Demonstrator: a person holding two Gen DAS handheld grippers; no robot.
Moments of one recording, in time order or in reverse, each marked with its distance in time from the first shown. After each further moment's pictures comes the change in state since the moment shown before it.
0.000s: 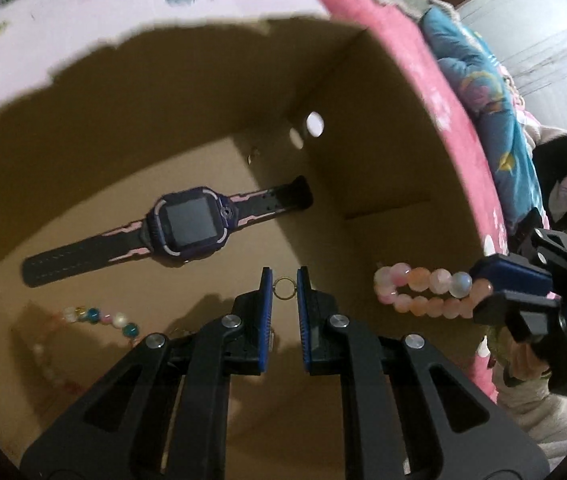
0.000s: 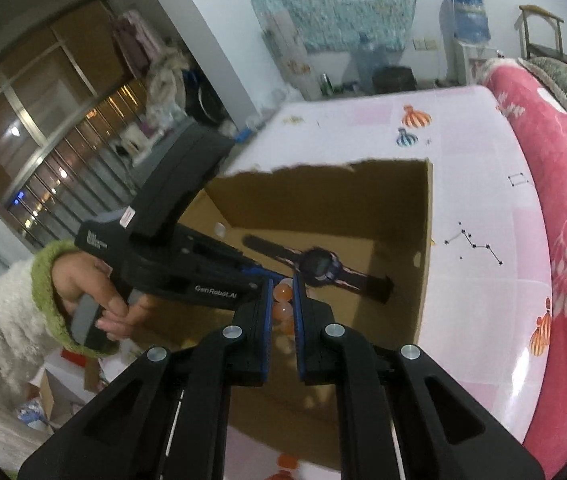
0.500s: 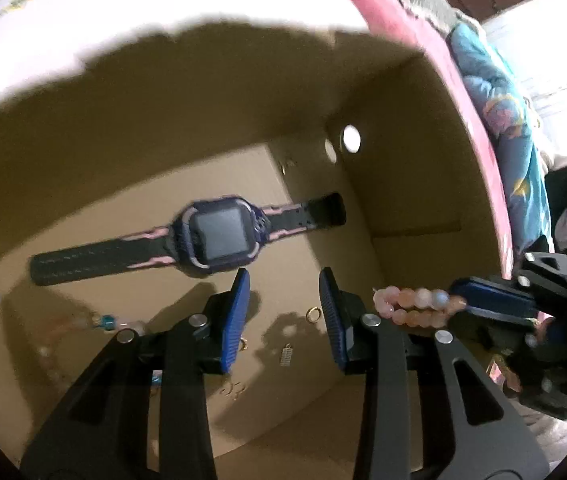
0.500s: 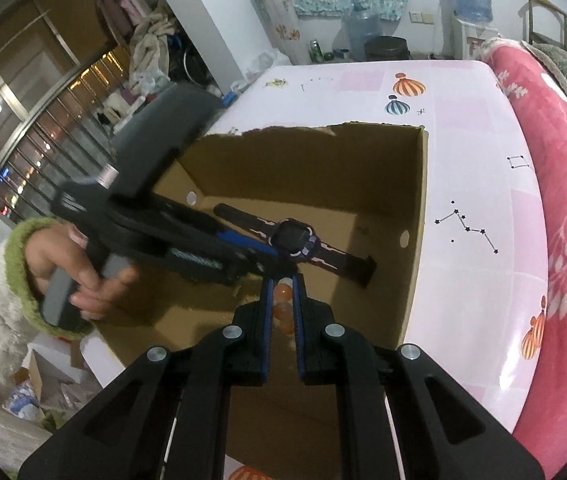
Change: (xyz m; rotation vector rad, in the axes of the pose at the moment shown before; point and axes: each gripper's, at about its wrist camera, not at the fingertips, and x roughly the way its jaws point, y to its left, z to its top) left arm -0.008 0.013 0.008 -0.077 -0.036 0.028; right arm 0.020 -0.005 0.004 -0.031 0.120 -0.061
